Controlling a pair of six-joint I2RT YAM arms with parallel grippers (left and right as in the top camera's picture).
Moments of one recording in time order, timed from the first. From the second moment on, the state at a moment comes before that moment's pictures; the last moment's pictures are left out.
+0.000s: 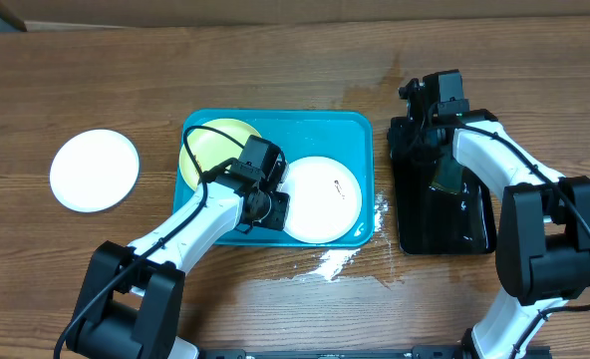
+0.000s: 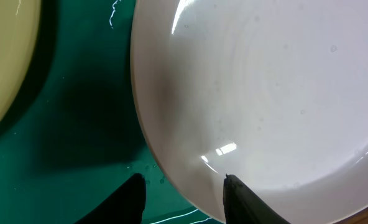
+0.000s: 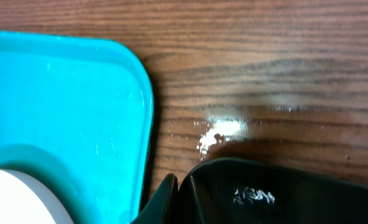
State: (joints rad) left arm -0.41 1.67 0.95 -0.62 0.15 -0.21; right arm 0.14 1.94 1.27 -0.43 -0.29 0.13
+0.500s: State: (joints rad) left arm -0.41 1.67 0.95 -0.62 0.15 -0.21; right arm 0.14 1.94 1.27 -0.34 -0.30 0.14
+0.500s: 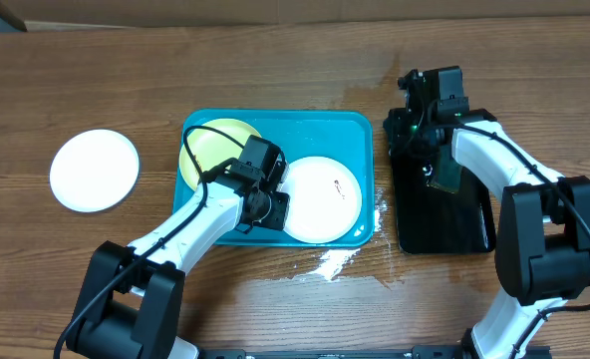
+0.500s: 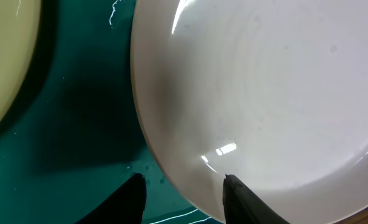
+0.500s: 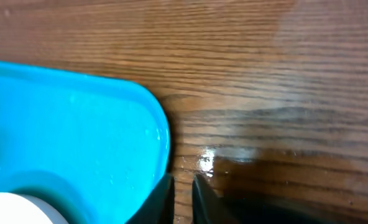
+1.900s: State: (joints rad) left arm -0.41 1.67 0.95 -0.62 0.15 -0.21; right arm 0.20 1.95 1.17 -0.18 -0.28 0.21
